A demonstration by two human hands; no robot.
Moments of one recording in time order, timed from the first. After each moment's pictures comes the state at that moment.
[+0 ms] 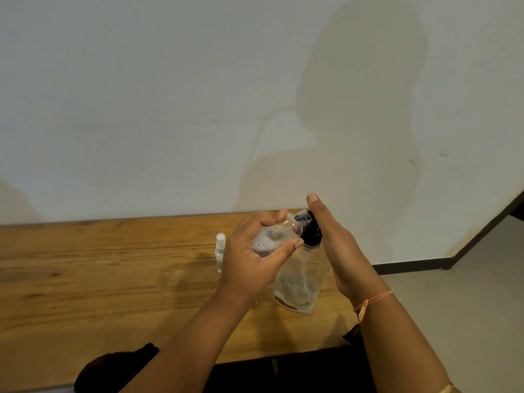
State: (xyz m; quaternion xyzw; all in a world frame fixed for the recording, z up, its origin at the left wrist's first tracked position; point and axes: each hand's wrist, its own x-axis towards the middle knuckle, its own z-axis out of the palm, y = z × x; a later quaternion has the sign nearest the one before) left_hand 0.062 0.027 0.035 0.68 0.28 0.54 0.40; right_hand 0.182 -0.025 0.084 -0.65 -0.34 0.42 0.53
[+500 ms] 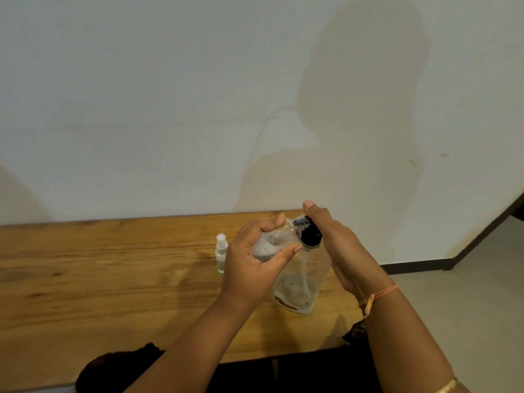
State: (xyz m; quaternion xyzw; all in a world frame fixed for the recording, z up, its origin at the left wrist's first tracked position) left_hand 0.064 0.023 0.026 0.66 0.29 0.55 0.42; right_hand 0.187 -0.023 0.087 -0.65 -0.35 0.45 0.51
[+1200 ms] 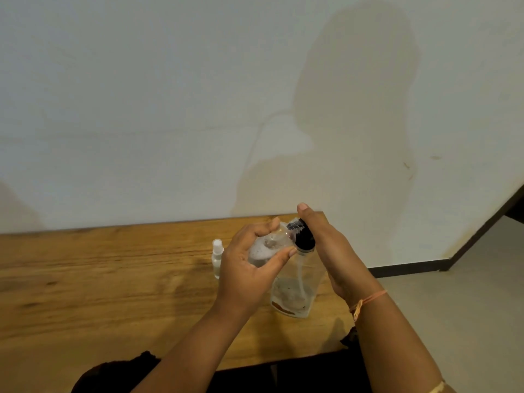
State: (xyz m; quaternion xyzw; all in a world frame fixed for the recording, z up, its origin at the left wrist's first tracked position) left_hand 0.064 0.021 0.029 0.66 0.29 0.55 0.41; right_hand 0.186 -0.024 0.085 -0.64 -0.36 0.43 0.52
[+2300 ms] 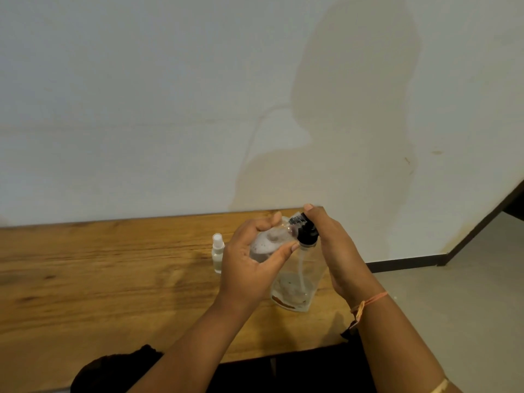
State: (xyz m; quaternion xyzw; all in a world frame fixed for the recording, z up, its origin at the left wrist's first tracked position) left_hand 0.067 0.022 0.027 0.65 0.28 0.56 0.43; right_hand 0.185 -0.024 0.075 -0.63 -0.38 0.39 0.56
